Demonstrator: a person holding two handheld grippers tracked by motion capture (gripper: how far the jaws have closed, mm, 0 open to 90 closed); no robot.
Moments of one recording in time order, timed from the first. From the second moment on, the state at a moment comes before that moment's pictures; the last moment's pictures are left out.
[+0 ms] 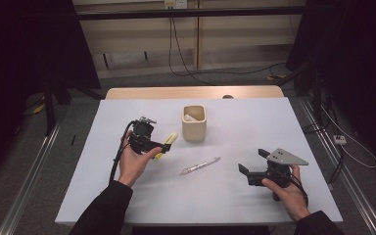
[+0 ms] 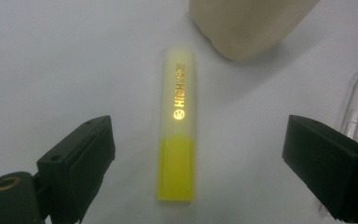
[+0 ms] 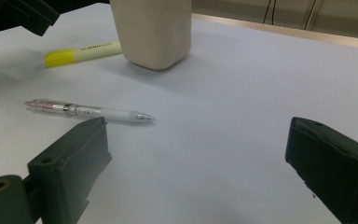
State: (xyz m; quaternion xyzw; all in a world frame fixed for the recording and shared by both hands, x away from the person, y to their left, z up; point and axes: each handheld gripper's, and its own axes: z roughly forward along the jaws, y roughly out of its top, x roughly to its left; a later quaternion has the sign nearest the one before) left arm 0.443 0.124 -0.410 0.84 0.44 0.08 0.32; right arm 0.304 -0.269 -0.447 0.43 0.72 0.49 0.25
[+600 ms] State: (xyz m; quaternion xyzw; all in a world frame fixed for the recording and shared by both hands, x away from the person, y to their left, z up) left arm 0.445 0.122 -0.428 0.84 0.45 0.07 0.28; right arm 0.303 -0.269 -0.448 0.43 0.72 0.49 0.25
